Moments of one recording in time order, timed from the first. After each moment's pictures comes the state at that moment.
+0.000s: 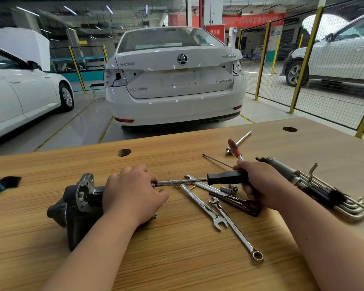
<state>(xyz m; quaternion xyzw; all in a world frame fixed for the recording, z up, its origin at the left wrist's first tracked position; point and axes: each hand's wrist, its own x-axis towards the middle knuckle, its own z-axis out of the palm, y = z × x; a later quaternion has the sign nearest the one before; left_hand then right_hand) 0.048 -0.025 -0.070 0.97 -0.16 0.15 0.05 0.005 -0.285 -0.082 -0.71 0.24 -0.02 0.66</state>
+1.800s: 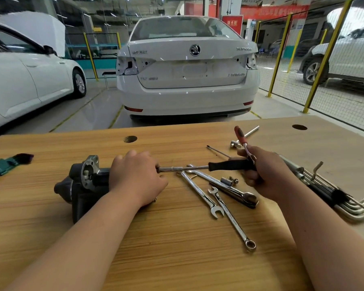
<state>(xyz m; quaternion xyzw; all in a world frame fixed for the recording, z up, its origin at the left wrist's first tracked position) 0.043 -0.032 -0.068 0.98 -0.14 0.16 -0.01 0.005 -0.291 -0.079 -0.61 0.21 -0.05 0.76</state>
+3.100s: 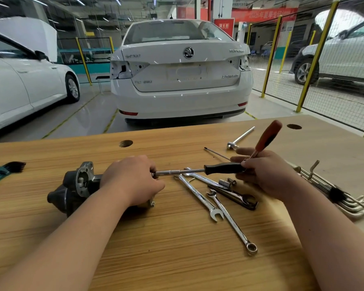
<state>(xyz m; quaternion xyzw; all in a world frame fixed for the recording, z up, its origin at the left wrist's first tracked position) 0.058 -0.023 -0.060 0.98 -0.16 0.07 0.04 0.004 -0.306 -0.084 -0.71 0.15 -0.07 0.69</state>
